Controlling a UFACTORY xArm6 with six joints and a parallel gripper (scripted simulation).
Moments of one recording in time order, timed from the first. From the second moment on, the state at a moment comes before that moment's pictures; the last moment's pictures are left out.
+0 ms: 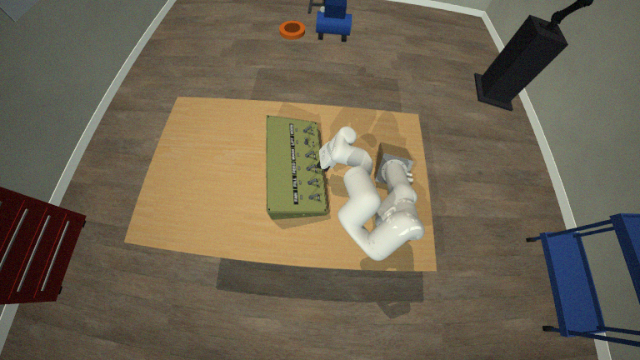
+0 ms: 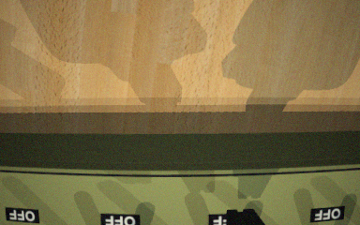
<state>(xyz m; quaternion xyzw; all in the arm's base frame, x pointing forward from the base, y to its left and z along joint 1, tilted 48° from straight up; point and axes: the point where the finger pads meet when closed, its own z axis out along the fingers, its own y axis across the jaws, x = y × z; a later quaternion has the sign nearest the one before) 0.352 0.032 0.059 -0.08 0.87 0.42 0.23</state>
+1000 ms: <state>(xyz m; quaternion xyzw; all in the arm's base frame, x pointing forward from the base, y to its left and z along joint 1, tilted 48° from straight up) 0.372 0.031 0.070 -0.08 0.87 0.42 0.23</state>
